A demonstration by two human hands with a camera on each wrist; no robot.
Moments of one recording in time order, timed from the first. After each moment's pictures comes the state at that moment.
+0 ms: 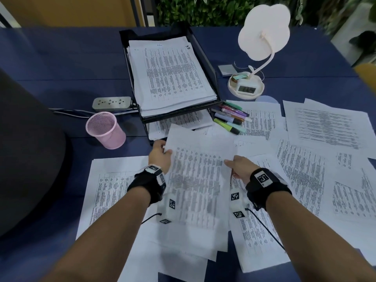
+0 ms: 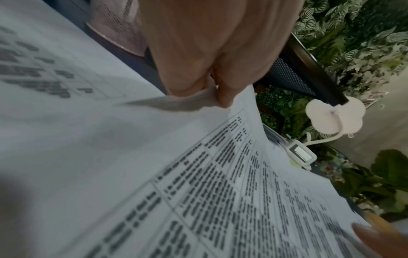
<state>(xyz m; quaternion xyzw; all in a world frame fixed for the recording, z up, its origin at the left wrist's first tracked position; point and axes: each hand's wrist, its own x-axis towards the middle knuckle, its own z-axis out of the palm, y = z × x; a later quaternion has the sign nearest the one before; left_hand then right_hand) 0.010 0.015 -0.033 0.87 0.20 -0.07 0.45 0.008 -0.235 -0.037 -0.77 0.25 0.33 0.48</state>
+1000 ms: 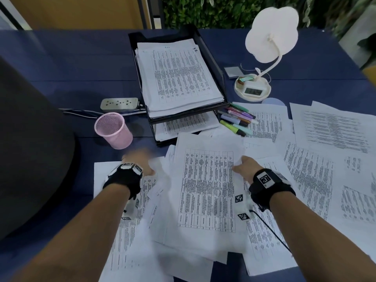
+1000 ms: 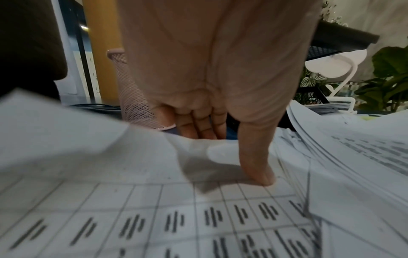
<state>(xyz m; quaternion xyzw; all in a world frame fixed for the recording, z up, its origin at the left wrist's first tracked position) 0.014 0.100 -0.033 0.96 0.08 -0.27 0.00 0.014 -0.234 -0.039 -0.86 0.21 0.31 0.34</state>
